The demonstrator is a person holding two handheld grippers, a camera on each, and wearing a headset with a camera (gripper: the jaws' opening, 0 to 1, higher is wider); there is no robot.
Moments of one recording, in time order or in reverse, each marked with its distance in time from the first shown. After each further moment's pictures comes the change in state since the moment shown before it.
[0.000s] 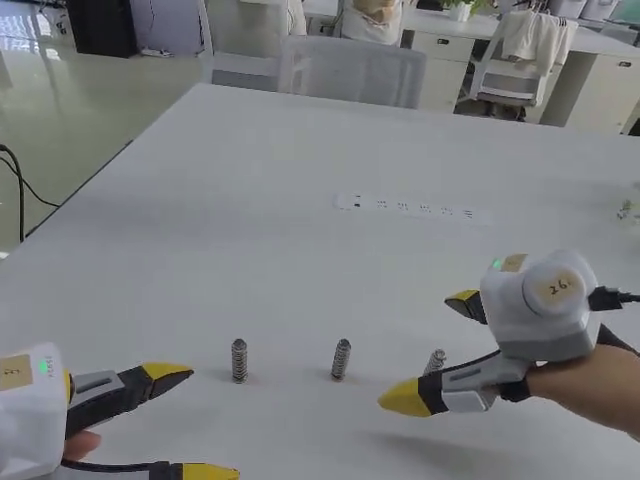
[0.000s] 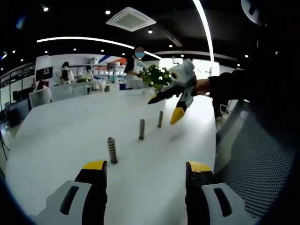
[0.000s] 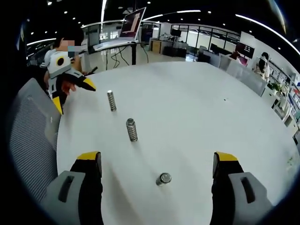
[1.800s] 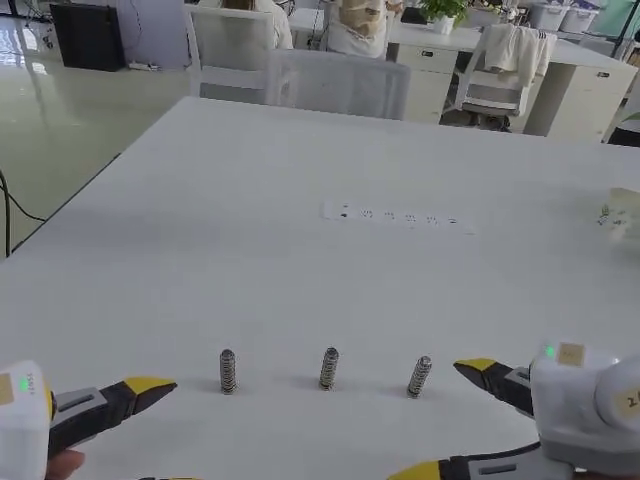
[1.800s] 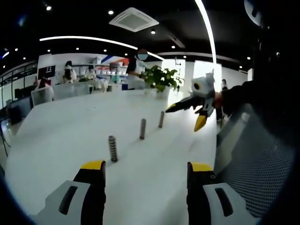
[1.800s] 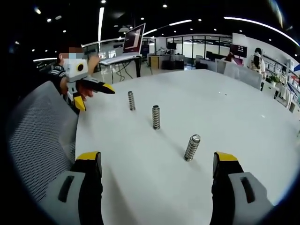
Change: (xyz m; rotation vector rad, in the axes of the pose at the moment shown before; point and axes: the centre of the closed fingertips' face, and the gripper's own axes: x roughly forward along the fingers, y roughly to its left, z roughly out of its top) left arm -0.003 -0.001 -0.002 -0.019 -0.006 0.018; right arm -0.028 0.045 -0.033 0.094 -0.169 0.040
